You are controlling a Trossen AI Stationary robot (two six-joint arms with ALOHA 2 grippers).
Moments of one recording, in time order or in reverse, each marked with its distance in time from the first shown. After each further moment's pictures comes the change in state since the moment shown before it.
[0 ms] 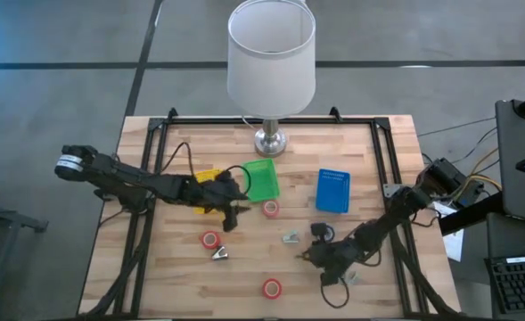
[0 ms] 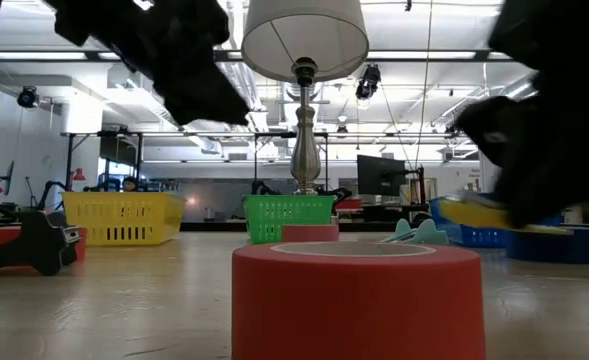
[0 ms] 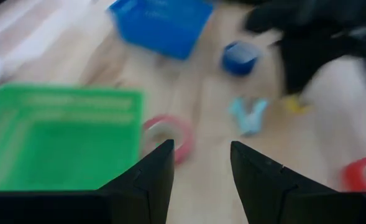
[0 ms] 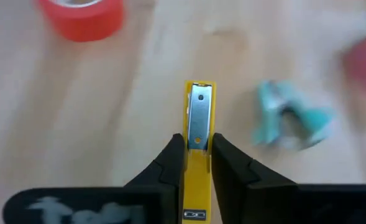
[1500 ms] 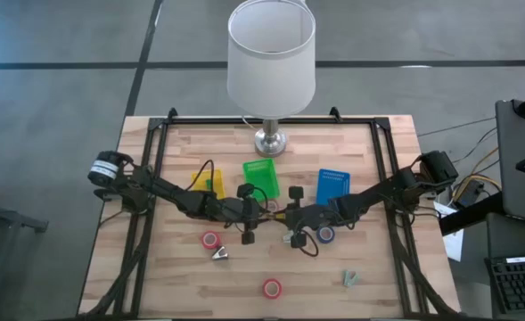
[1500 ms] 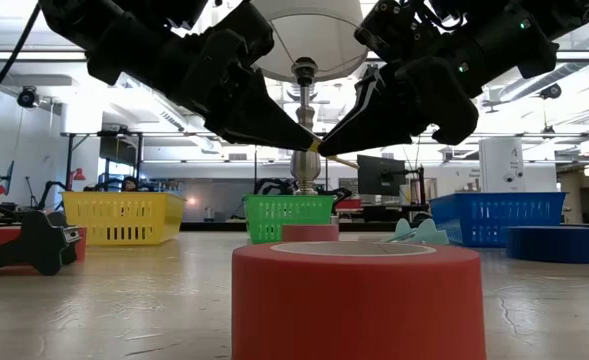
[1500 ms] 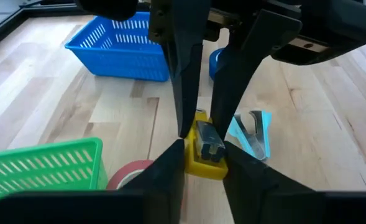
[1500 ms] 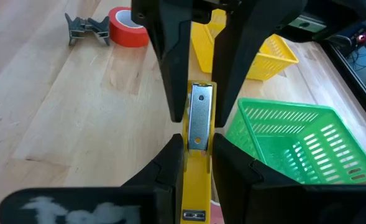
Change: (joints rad) left arm -0.060 0.339 0.075 0.334 -0.084 0.204; right arm -0.356 -0.003 0.031 0.302 -0.045 -0.417
